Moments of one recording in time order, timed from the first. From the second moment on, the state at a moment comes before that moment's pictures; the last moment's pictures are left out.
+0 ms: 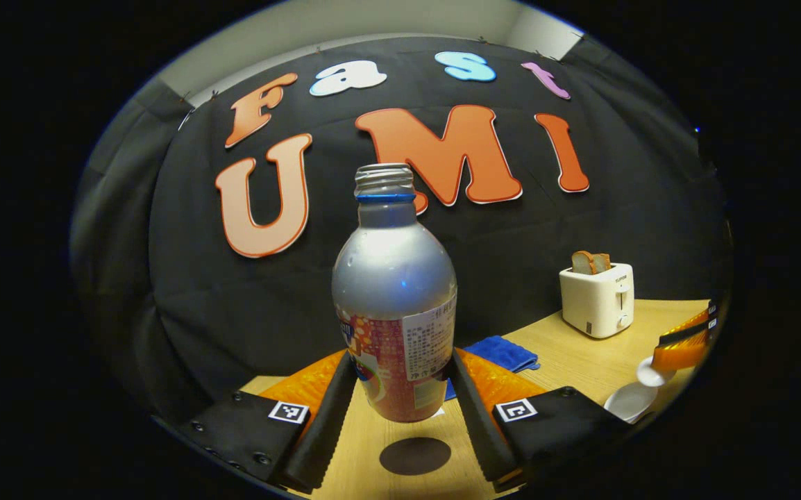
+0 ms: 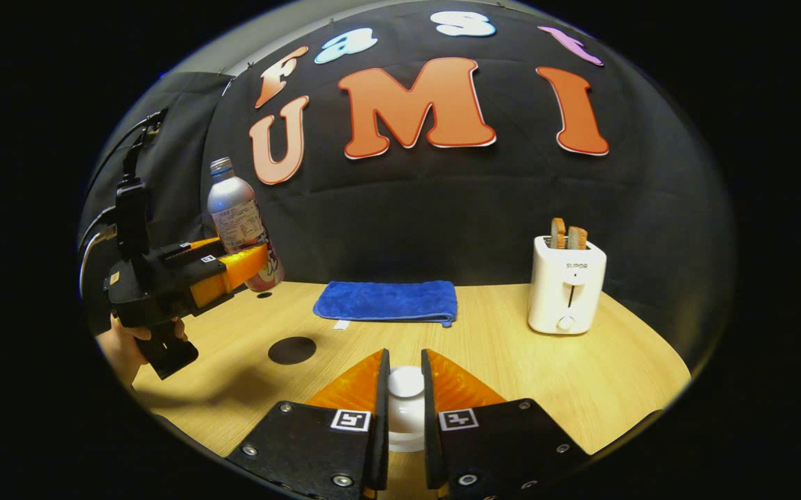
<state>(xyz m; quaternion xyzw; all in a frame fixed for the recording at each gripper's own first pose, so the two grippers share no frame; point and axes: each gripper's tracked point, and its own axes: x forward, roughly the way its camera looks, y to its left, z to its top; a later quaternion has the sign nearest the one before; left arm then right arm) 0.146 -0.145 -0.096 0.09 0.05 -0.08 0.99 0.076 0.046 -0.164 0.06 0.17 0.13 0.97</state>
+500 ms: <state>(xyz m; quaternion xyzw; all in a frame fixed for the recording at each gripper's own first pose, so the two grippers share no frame) 0.157 -0.114 -0.138 0.01 0.10 -0.06 0.99 0.075 0.057 -0.205 0.03 0.21 0.13 0.97</state>
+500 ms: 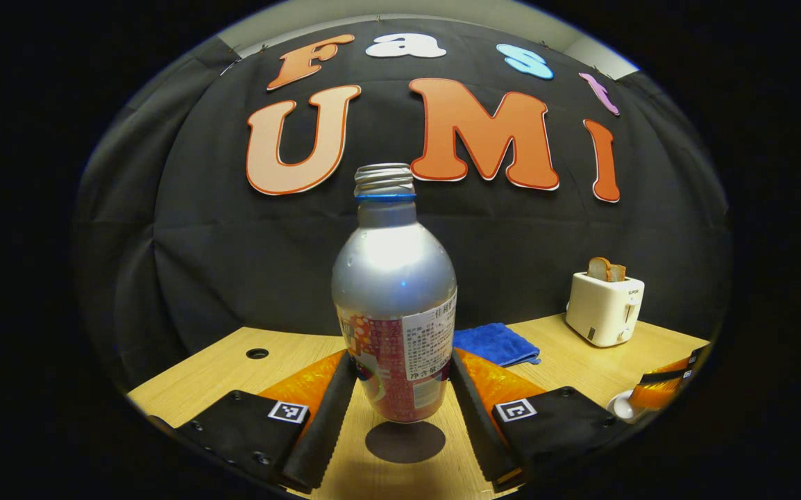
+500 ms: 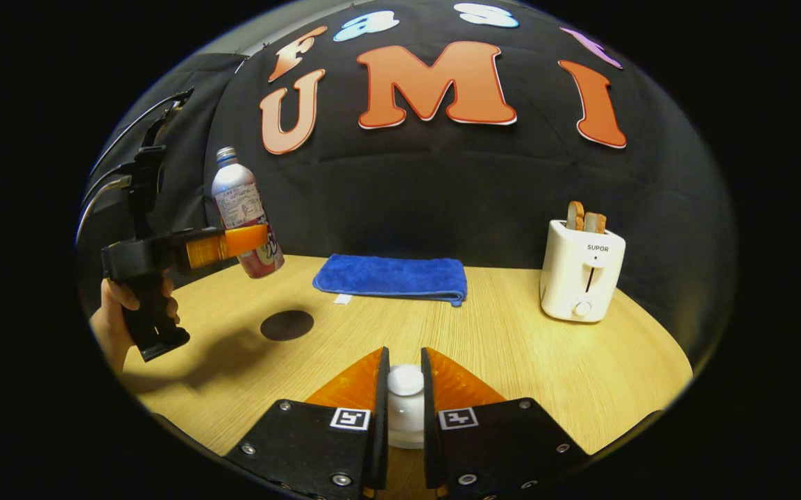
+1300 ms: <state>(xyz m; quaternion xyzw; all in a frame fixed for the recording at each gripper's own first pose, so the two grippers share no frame) 0.164 -0.109 -0.221 0.00 0.21 -0.06 0.98 0.072 0.063 -0.208 0.02 0.19 0.15 0.97</state>
